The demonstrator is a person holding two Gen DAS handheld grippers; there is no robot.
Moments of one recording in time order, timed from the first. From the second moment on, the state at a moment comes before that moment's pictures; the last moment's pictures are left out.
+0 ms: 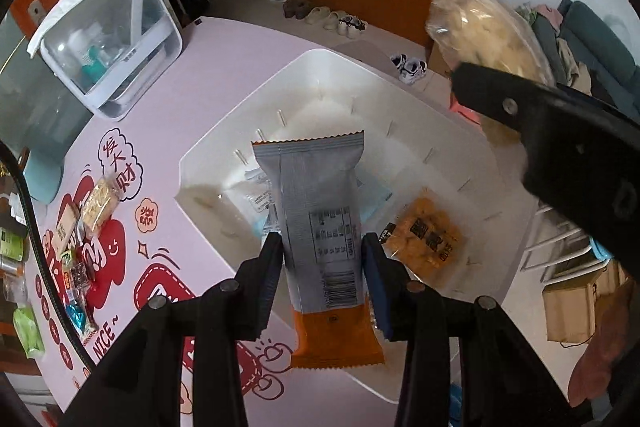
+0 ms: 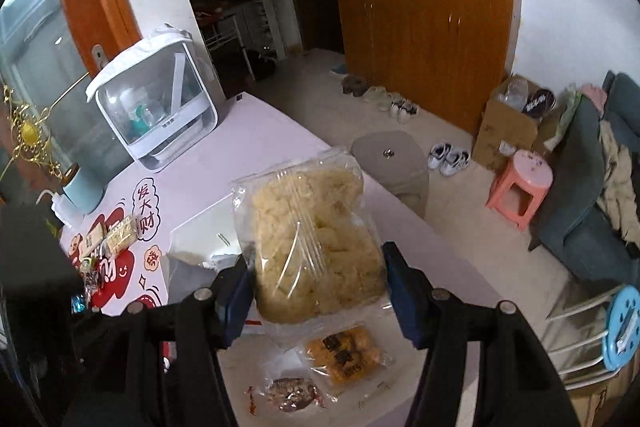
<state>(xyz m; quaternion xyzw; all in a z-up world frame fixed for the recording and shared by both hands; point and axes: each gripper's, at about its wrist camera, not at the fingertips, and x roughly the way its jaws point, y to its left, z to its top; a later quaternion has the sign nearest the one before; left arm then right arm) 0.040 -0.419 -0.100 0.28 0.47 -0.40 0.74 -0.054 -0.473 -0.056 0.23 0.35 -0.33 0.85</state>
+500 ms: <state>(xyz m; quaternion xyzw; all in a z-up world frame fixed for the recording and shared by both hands) 0.043 -0.401 -0.100 0.28 0.48 -0.39 0.73 -0.046 -0.468 -0.075 0.27 0.37 -0.30 0.84</state>
